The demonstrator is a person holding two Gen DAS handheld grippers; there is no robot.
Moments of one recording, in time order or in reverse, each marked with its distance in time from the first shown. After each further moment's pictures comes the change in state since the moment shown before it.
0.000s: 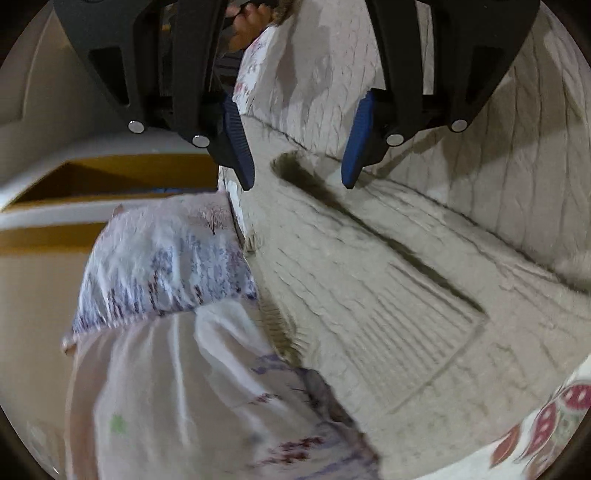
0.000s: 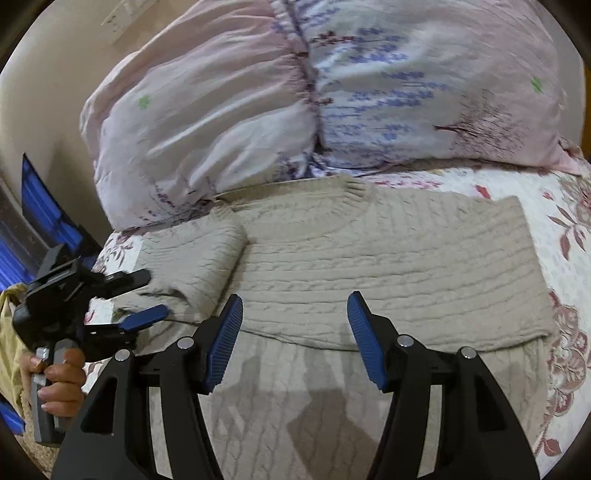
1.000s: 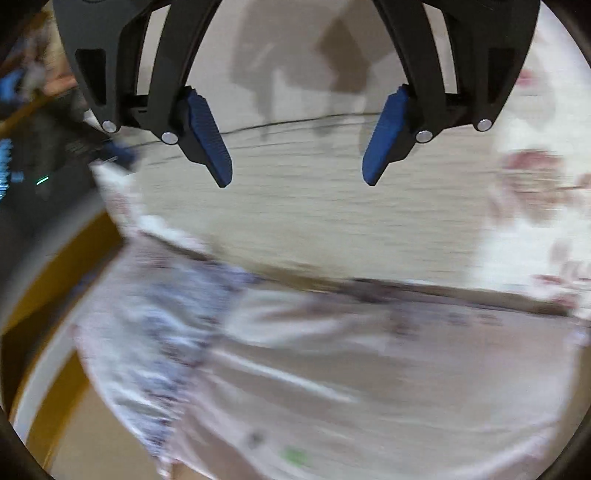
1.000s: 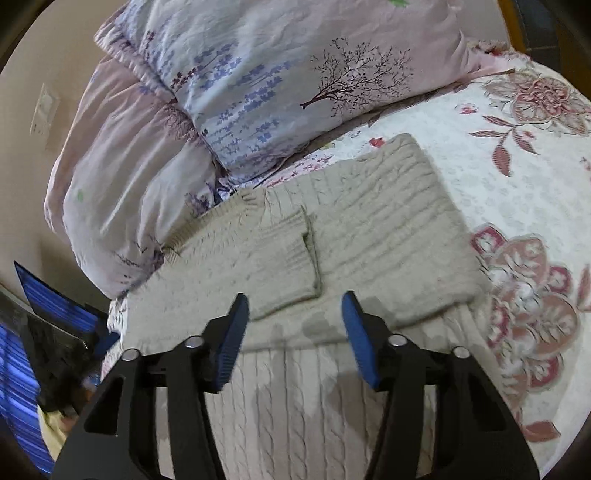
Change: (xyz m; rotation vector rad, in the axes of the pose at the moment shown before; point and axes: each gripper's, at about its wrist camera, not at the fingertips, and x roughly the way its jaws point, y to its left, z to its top) left arm -0.021 -0.064 -0.019 0.724 -0.184 0.439; right arm -0.019 -0.098 -0.004 0.391 -0.003 0.007
